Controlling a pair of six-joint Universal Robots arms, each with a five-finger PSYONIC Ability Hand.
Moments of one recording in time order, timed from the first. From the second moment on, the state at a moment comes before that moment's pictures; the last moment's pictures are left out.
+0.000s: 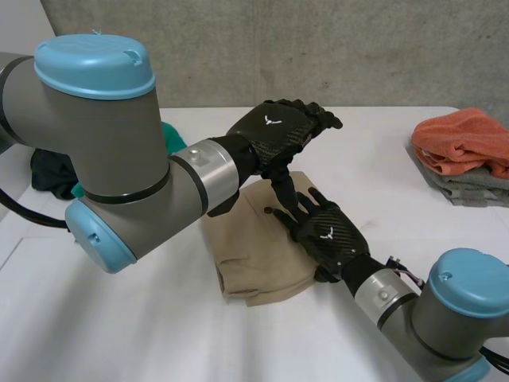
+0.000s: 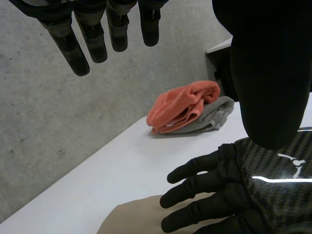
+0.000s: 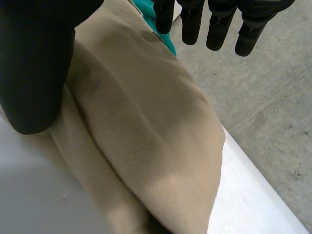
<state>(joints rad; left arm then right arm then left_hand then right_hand) 4.03 -2.12 -0.96 2.94 -1.23 3.28 2.00 -1.06 1.94 -0.77 1.16 2.58 0.19 0.20 0.21 0.20 0.05 0.17 0.19 0.20 0.20 0.05</state>
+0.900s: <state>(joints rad) 4.10 -1.96 -0.96 3.00 -1.26 3.28 1.64 -0.88 1.02 -0.77 1.35 2.92 0.19 0.20 0.21 0.20 0.05 1.08 1.17 1.17 1.20 0.98</state>
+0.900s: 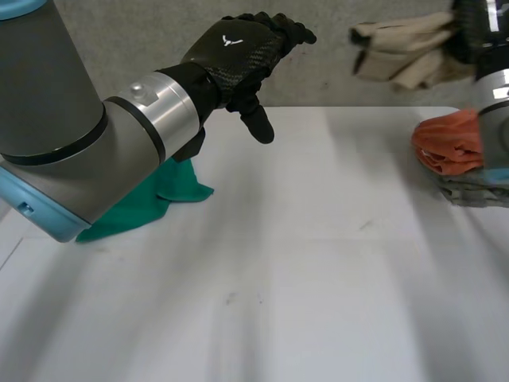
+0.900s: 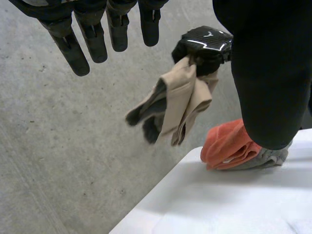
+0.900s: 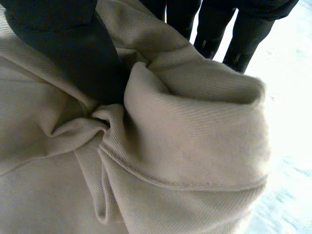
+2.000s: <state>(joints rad) 4.03 -1.89 -1.01 3.06 -1.29 3.28 1.18 -1.06 1.04 -0.27 1.43 2.54 0.19 0.20 0.21 0.20 0.05 0.22 0.21 0.20 0.20 0.05</state>
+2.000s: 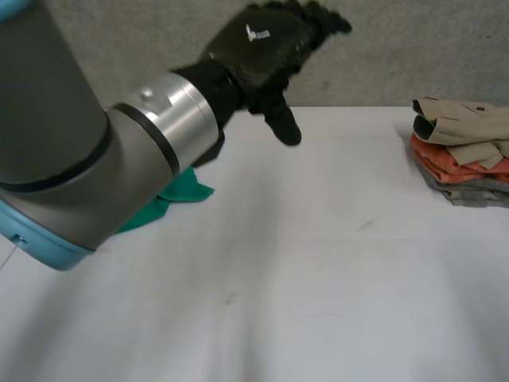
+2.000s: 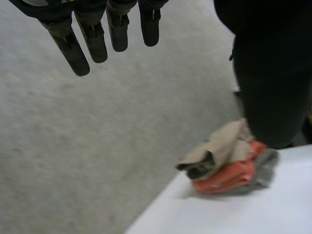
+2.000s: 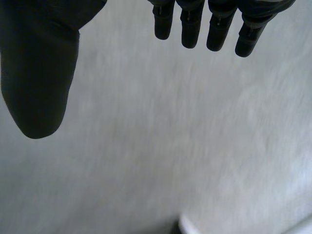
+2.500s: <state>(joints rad) 4.55 -2.35 -0.97 3.14 -1.35 3.96 1.78 -1.28 1.76 -0.42 1.10 2.56 0.22 0.22 0.22 0.22 0.05 0.22 0.21 0.20 0.20 0.05</state>
